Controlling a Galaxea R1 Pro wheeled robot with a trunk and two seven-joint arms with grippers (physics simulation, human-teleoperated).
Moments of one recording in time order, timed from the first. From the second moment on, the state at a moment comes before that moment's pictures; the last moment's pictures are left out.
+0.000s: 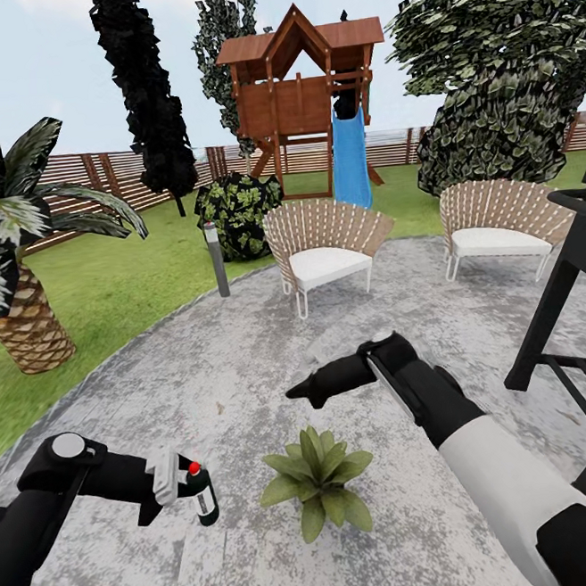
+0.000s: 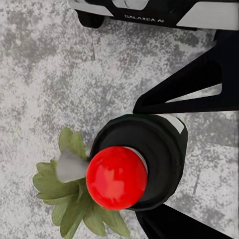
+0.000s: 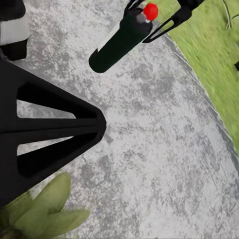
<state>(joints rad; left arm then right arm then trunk) -0.47 0.39 -0.05 -1.45 -0.45 0.39 -1.57 -0.92 0.02 0.38 -1.01 0.06 0.74 1.05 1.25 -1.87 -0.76</state>
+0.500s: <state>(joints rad) -0.50 0.32 -0.15 -1.45 -0.51 0.40 -1.57 -0.92 0.07 0.45 -1.03 0.06 0.74 1.06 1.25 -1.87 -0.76</state>
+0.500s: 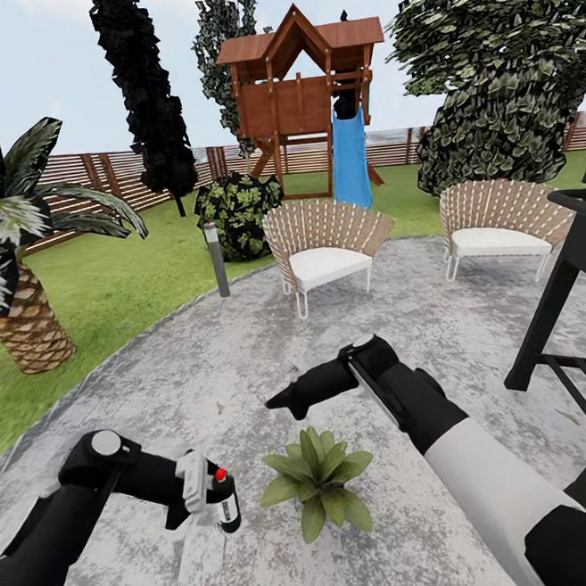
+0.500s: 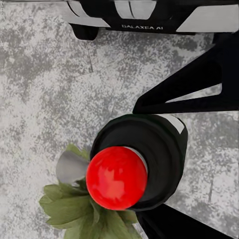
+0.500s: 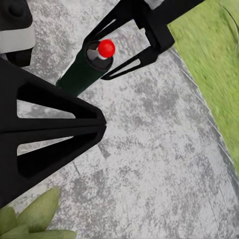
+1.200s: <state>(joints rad) -0.58 0.25 -0.16 -1.45 -0.51 0.40 -1.57 -0.92 0.08 0.45 -1.11 0.05 0.74 1.06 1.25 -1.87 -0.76</state>
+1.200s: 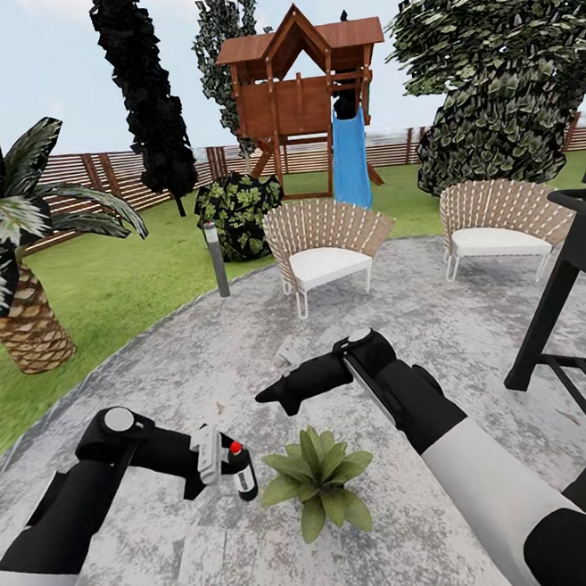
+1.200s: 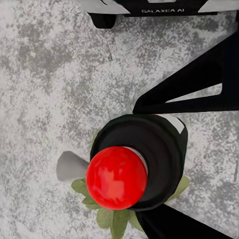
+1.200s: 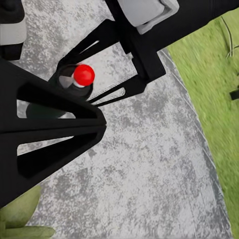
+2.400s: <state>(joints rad) -0.68 0.18 -0.16 -1.40 -0.53 0.40 -1.57 -0.92 0.08 0.50 -1.11 0.05 0.74 1.06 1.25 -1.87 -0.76</state>
